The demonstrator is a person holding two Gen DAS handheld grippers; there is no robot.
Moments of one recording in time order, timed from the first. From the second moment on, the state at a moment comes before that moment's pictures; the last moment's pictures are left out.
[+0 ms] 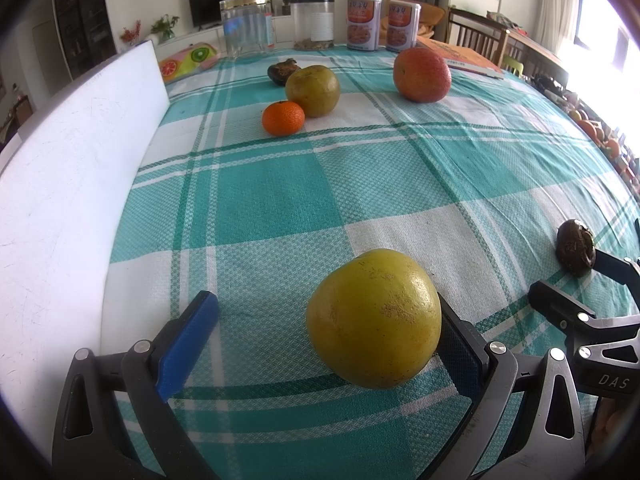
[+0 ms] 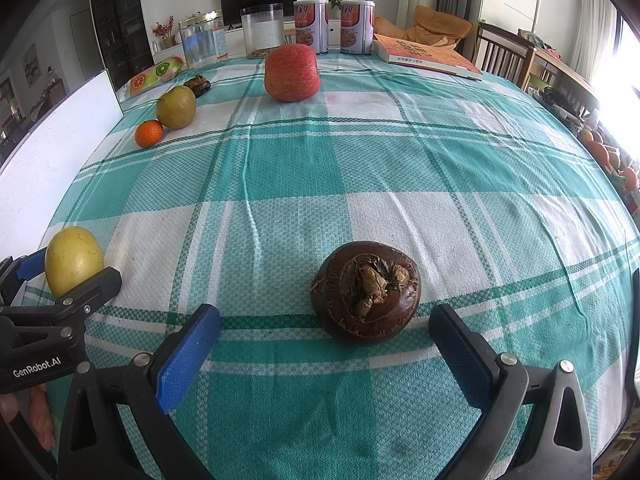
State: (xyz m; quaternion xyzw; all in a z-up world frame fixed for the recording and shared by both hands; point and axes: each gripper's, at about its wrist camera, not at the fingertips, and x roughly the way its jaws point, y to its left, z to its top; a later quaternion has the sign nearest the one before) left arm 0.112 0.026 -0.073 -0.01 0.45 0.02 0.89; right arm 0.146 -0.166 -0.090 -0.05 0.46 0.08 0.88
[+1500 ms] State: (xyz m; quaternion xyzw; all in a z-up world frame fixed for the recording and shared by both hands) left arm 0.106 0.014 -0.060 0.00 0.44 -0.05 0.90; right arm 0.133 -0.281 -0.071 0.28 0.39 0.08 0.87
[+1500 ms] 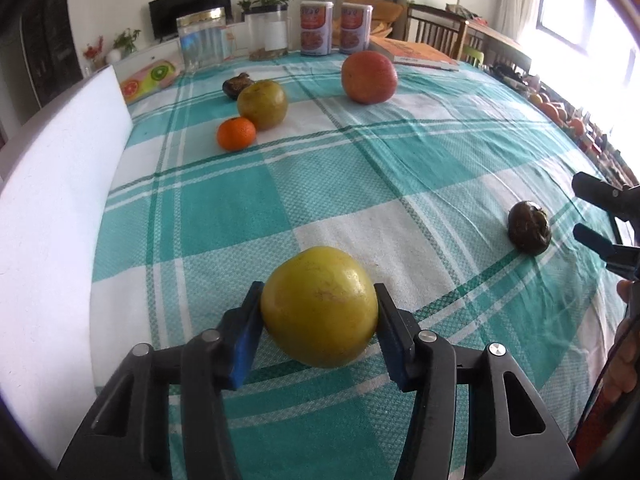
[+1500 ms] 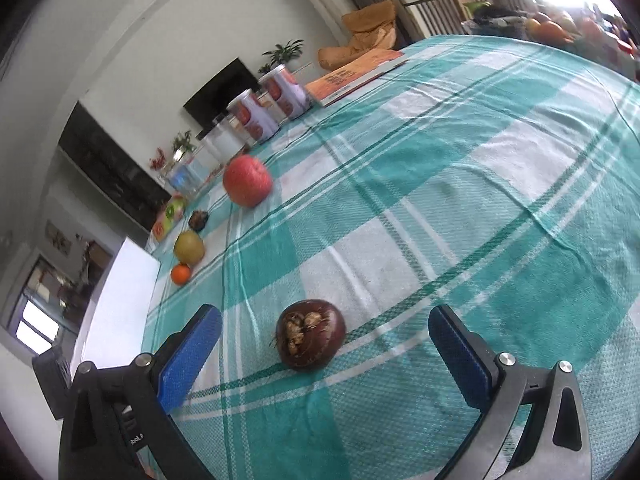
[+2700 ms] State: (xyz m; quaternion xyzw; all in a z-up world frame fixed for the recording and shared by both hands) left arm -0.055 0.261 0.031 -0.18 0.43 0.13 0.88; right arm 0.018 0.089 0.036 -0.01 0.41 0.50 0.77
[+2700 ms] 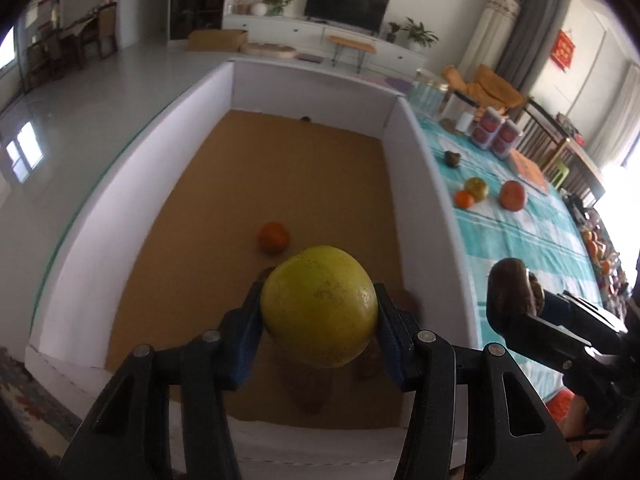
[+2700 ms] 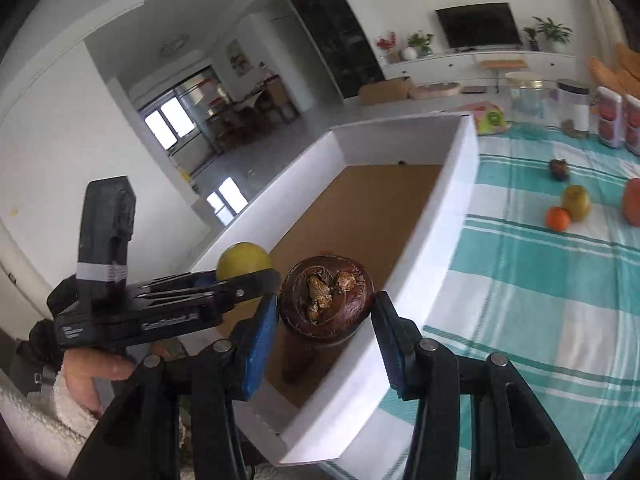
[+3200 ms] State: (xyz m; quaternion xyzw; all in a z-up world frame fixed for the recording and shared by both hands) left arm -0.035 0.219 0.049 -0.16 0.37 0.13 0.91; right arm 0.060 0.003 0.021 -0.01 0.36 0.35 0.86
